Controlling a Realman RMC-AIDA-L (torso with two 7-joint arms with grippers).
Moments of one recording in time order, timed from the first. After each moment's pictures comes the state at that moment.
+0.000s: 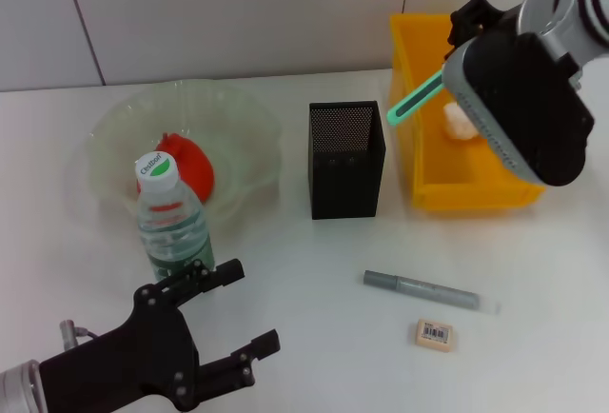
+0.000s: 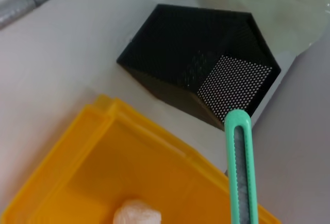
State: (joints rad) left arm -0.32 -2.08 1.22 0.34 1.30 1.66 -0.72; right arm 0.62 2.08 1.65 1.67 0.16 -1.38 1.30
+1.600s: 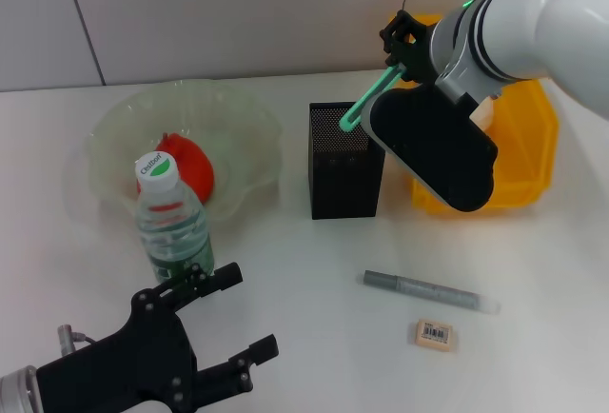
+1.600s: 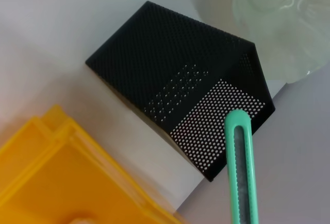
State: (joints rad) left arm -0.31 -2.08 1.22 0.34 1.30 1.67 -0.72; right arm 0.68 2.09 1.42 1.49 0.02 -1.16 1.42
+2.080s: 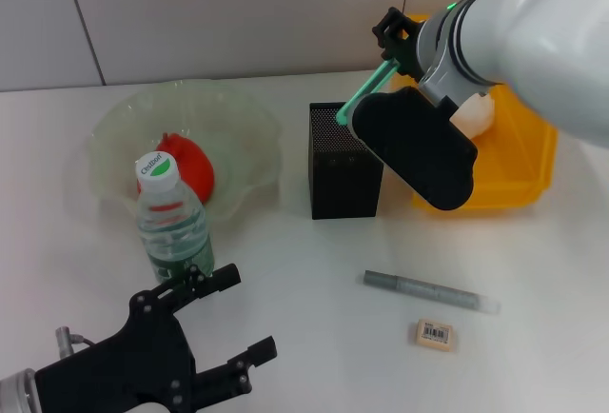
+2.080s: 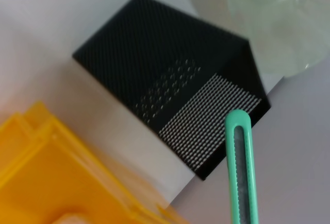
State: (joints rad) left arm -0.30 -2.08 1.22 0.33 1.30 1.68 -0.70; right arm 0.72 2.09 1.37 1.42 -0.05 -1.11 1.51
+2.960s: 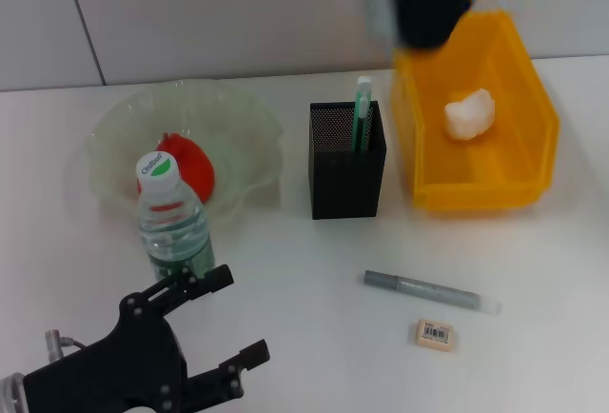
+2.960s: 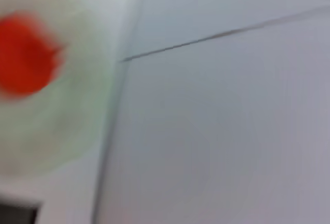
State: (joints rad) left arm -0.29 -2.08 1.21 0.33 1.30 1.70 -0.69; right arm 0.73 2.08 1.70 1.71 0.33 -1.18 1.74
